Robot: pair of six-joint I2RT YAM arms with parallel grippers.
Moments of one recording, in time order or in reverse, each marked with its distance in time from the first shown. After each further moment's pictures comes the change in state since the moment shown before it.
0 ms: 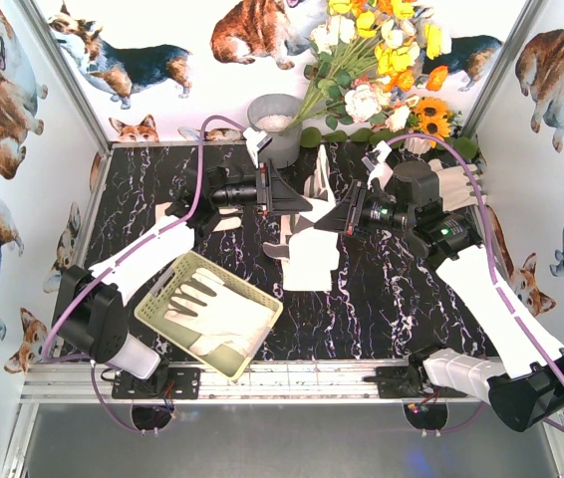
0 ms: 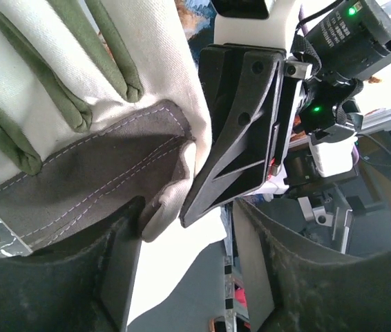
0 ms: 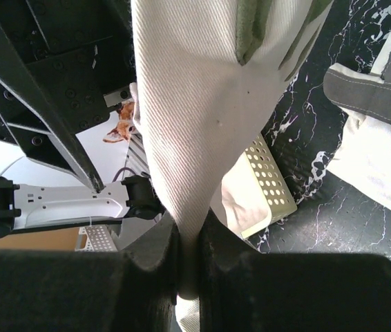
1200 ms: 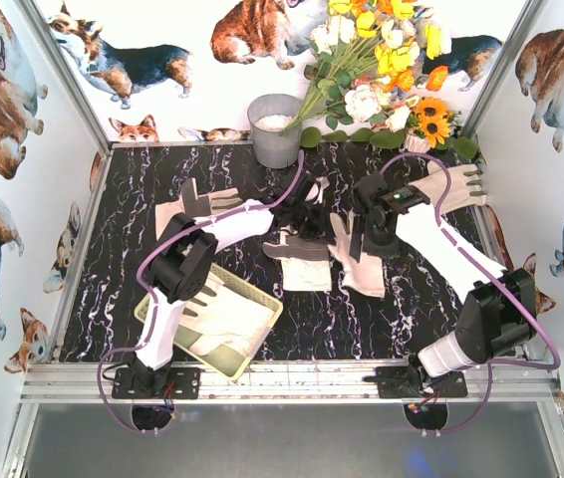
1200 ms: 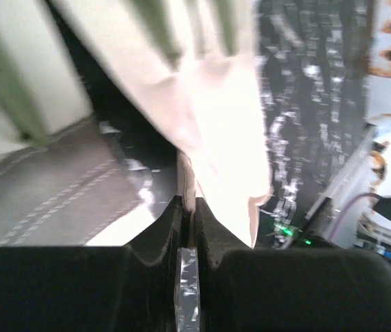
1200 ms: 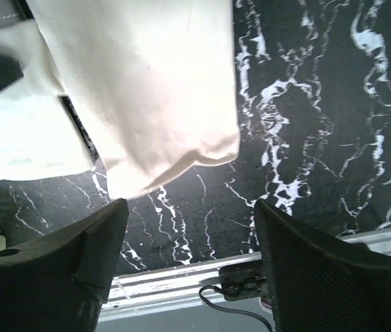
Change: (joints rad) left arm -0.195 0.621 0.444 -0.597 -0.503 0.354; right arm -0.006 0.369 0.093 -0.615 0.800 -0.164
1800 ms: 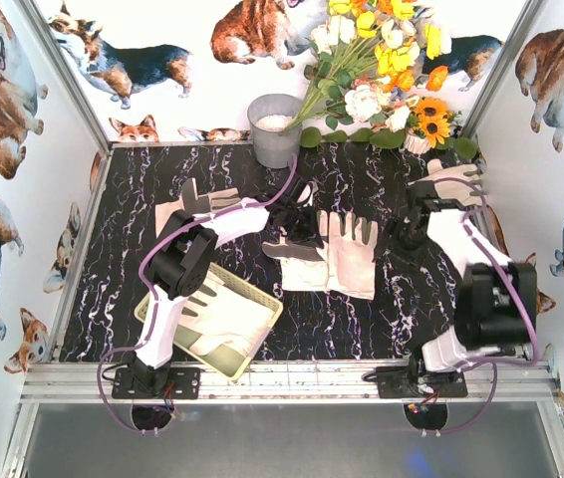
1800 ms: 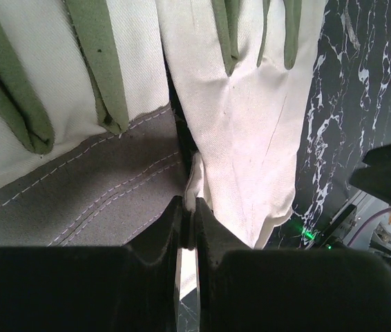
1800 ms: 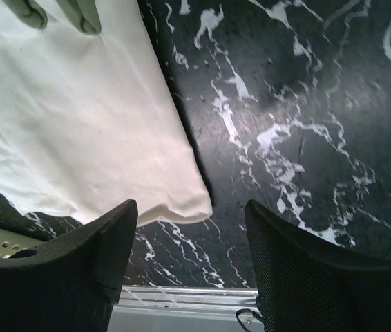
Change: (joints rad) left arm 0.050 0.040 -0.012 -0.100 -0.040 0.037; right arm -0.375 0.008 -0.228 0.257 -0.367 -0.057
